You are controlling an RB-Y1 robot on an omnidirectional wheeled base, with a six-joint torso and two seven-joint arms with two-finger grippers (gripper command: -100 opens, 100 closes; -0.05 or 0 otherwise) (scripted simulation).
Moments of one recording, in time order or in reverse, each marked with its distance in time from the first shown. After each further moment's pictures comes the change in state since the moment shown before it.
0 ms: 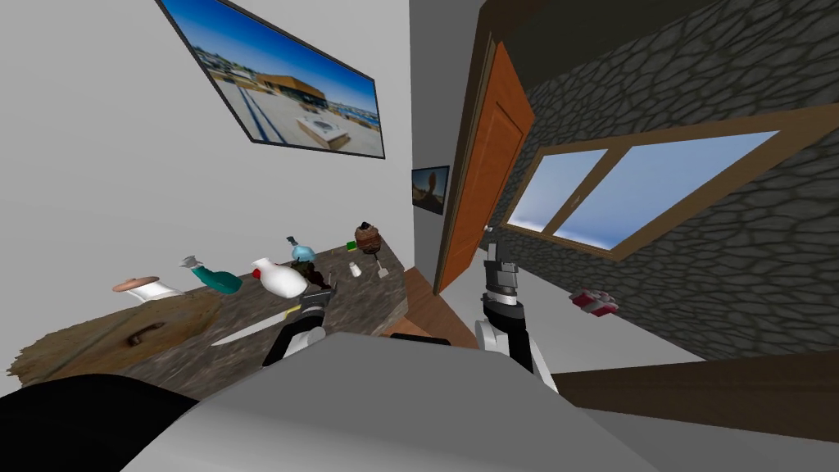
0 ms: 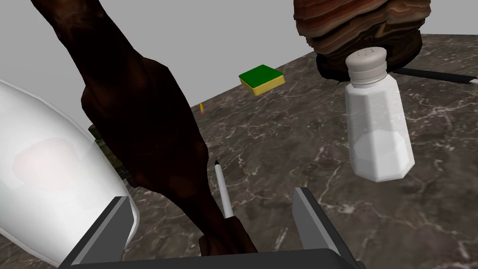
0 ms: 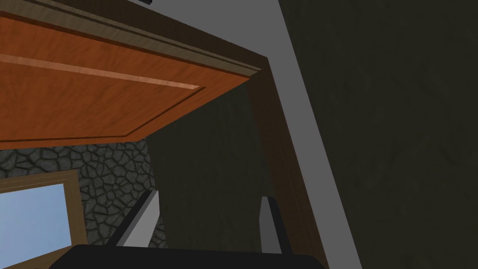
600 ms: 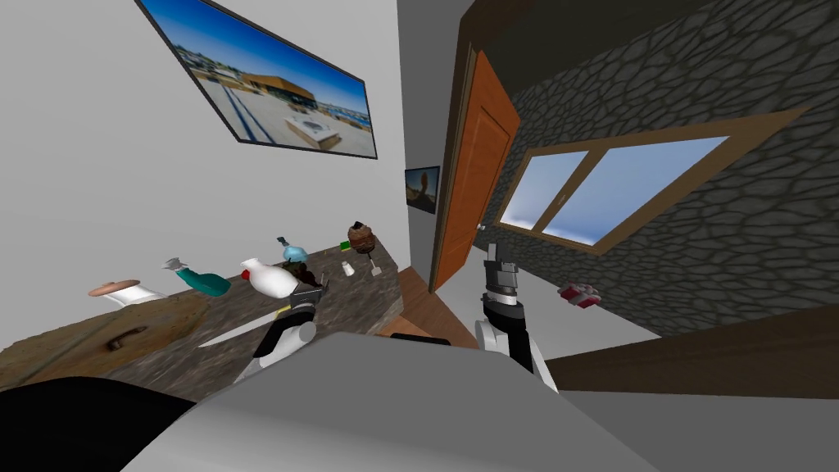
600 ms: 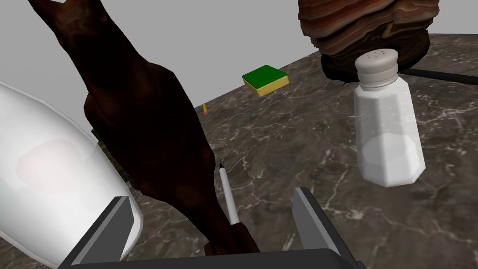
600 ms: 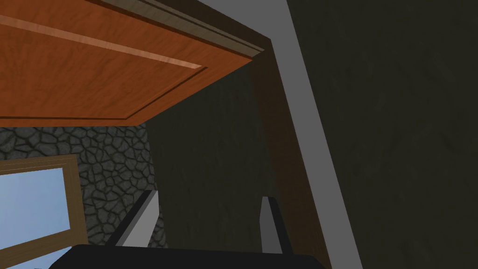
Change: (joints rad) left arm -0.073 0.126 0.038 0.149 0.037 -0.014 0.063; right arm 0.000 0.000 0.000 0.000 0.000 0.000 0.000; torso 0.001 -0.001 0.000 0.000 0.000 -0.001
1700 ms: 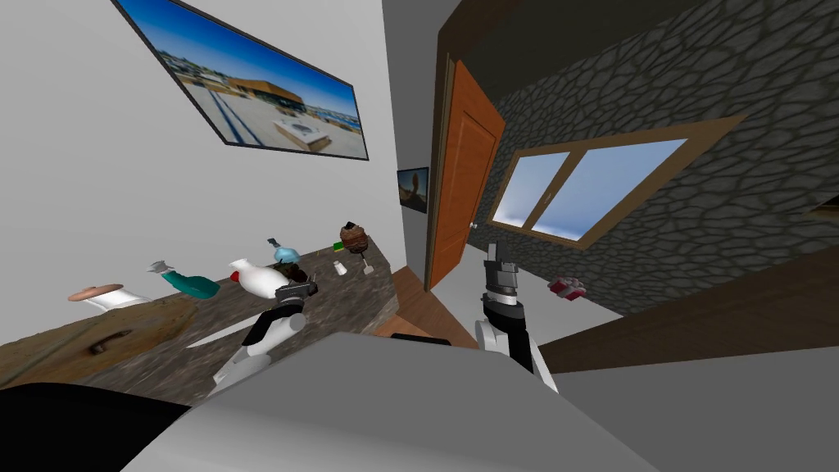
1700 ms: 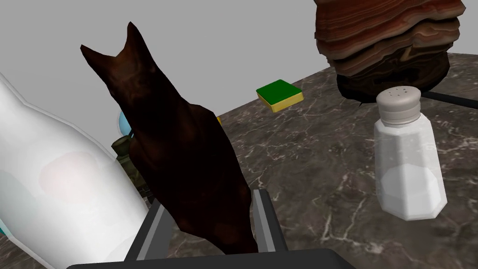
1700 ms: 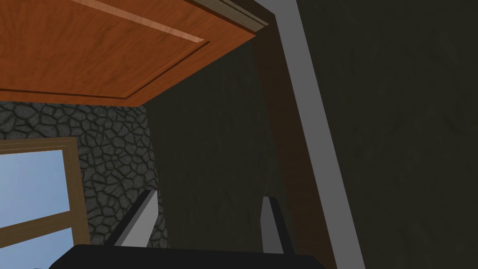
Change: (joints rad) left arm -0.100 0.147 0.036 0.185 0.040 -0.025 0.074; right arm 0.000 0.000 0.000 0.000 0.000 0.000 0.000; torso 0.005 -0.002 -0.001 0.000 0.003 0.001
